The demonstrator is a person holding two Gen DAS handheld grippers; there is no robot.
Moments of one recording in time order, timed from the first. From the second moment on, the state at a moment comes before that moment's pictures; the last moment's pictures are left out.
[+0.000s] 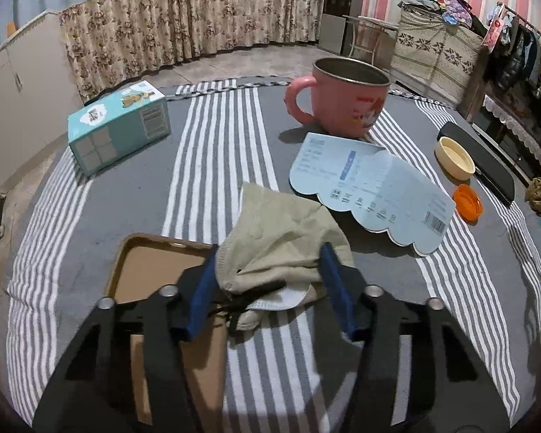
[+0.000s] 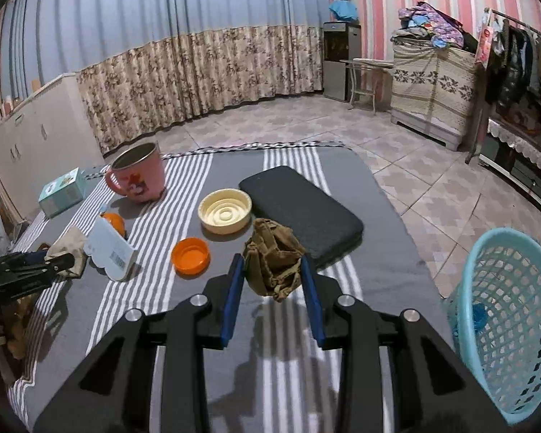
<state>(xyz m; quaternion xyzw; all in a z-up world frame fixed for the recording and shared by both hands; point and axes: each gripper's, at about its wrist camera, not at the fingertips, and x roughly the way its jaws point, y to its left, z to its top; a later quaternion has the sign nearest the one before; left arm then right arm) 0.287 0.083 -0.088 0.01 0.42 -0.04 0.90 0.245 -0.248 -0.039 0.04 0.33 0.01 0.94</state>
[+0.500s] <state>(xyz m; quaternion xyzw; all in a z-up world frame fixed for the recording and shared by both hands) 0.254 0.083 -0.032 0.04 0.38 -0.01 0.93 0.221 -0.307 -0.029 0.09 0.31 -0.02 0.95</state>
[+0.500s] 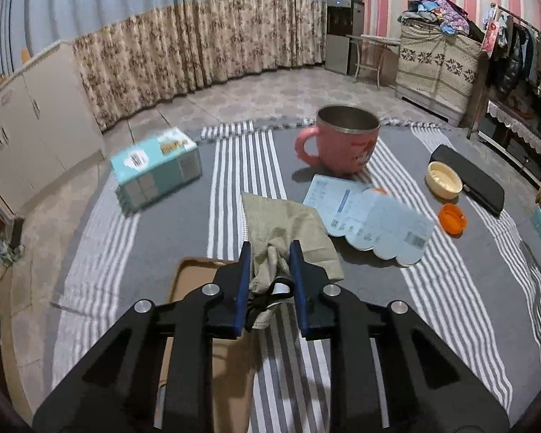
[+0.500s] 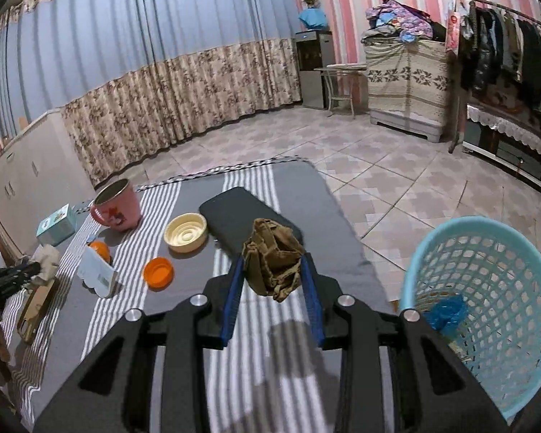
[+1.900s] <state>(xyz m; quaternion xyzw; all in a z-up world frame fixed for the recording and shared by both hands) 0.203 -0.248 0.017 0.09 0.26 -0.28 0.92 0.132 -0.485 -0.015 0.10 0.24 -0.20 0.94</state>
